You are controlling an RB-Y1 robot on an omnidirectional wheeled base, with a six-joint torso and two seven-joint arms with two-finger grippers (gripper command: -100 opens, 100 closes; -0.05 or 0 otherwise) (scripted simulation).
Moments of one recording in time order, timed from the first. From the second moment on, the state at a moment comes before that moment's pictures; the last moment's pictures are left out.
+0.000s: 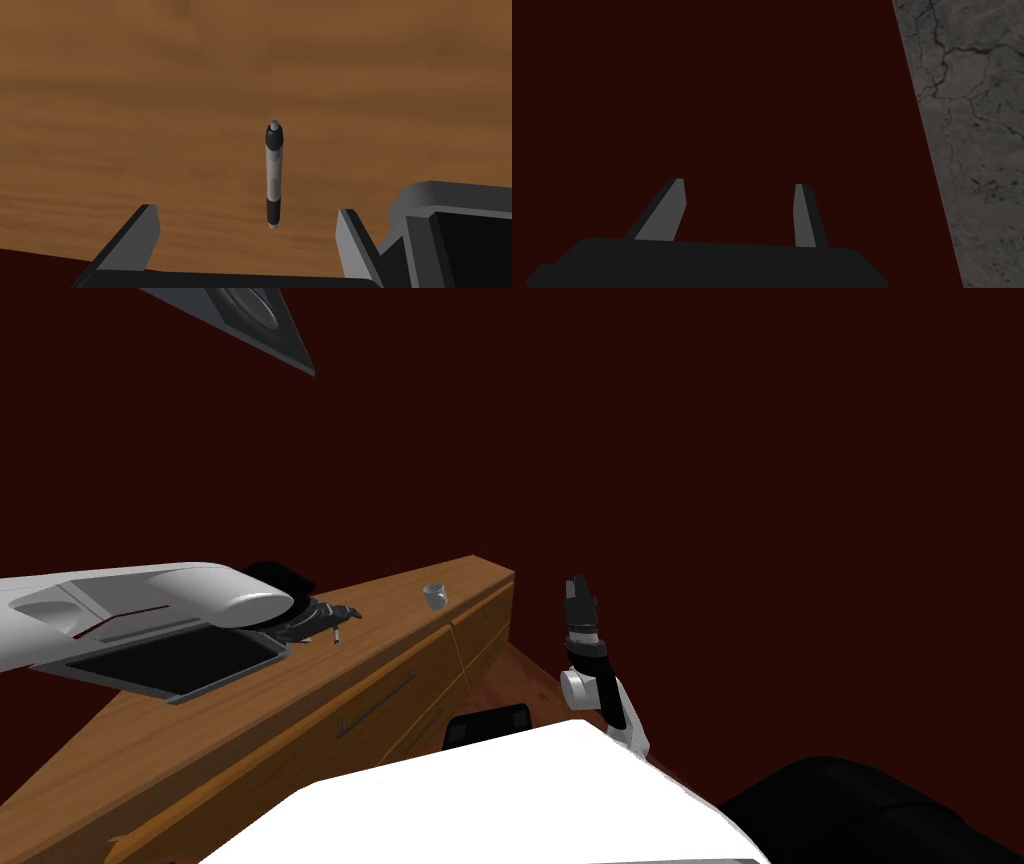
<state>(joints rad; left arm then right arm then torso) -0.45 1.57 -0.56 -1.70 1.15 1.12 -0.37 0.45 -0.04 0.03 -2.32 0.02 -0.46 0.16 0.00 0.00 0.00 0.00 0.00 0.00</state>
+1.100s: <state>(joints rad) -0.42 1.54 -0.54 -1.56 1.23 1.06 -0.58 0.45 -0.04 0.03 -2.32 0.02 -0.46 0.16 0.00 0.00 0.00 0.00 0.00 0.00</state>
